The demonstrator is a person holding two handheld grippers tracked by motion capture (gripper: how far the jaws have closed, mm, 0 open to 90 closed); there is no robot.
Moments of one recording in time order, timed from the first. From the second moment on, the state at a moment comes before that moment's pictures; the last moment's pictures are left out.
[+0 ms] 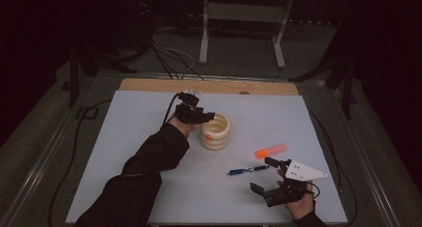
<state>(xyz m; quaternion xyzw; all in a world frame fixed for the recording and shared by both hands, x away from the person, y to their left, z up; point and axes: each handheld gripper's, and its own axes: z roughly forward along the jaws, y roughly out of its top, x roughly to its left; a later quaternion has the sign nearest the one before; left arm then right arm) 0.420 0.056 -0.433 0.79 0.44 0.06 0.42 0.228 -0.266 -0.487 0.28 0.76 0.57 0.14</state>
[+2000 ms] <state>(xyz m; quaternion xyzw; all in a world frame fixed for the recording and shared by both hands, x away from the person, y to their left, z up) 0.349 0.035 -0.411 0.84 0.18 -0.01 0.51 0.230 -0.271 -0.482 0.29 0.75 0.58 0.14</state>
